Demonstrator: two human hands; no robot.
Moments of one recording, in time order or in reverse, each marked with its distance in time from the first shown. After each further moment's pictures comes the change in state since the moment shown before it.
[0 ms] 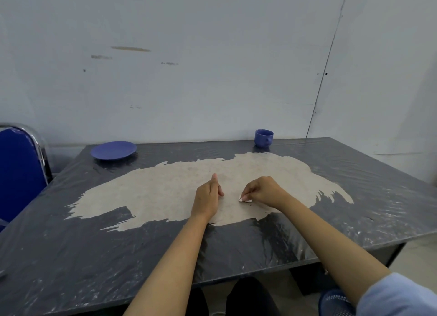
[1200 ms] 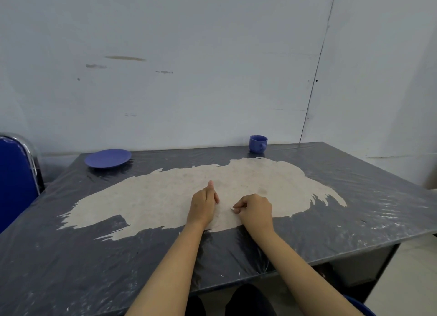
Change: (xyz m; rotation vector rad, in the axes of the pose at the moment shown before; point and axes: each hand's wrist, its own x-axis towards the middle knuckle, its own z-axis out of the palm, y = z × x) left_hand -0.003 0.002 -0.001 0.060 -0.009 0.037; right_hand -0.037 -0.036 0.059 0.044 0.500 0.190
